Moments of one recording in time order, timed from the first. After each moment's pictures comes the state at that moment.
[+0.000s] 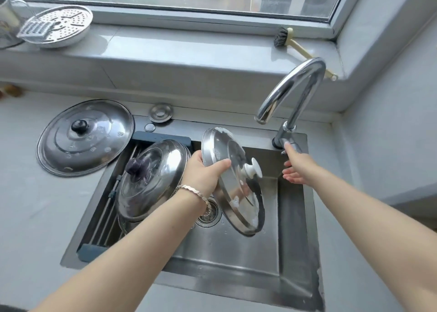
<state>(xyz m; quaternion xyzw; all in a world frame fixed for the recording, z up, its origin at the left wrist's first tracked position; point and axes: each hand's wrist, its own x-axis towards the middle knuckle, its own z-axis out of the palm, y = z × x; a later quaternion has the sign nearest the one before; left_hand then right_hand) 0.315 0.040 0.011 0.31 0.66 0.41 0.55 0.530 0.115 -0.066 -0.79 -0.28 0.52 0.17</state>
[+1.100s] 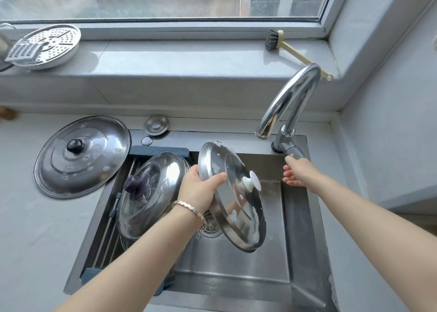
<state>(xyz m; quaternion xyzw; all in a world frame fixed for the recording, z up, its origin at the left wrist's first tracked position) 0.309 0.050 0.000 0.33 0.66 0.39 0.56 0.536 0.122 -0.087 -0.76 -0.29 0.54 0.21</state>
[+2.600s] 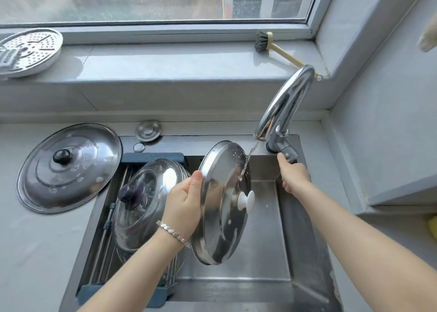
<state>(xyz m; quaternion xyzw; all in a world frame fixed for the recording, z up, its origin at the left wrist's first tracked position) 0.278 0.038 -0.004 0.54 0.62 0.41 0.39 0.508 0.111 -0.089 -0.84 -0.25 0.43 0.23</state>
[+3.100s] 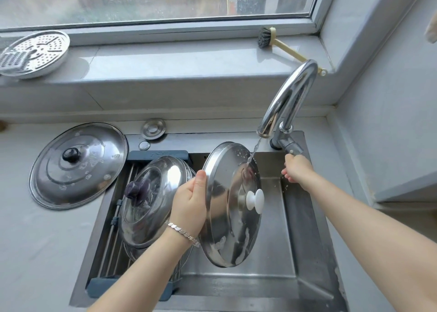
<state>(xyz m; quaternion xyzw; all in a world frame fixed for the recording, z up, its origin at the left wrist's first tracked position) 0.285 0.030 -0.009 0.51 0.63 0.42 0.41 0.516 0.122 -0.090 -0.83 -0.28 0.44 0.21</state>
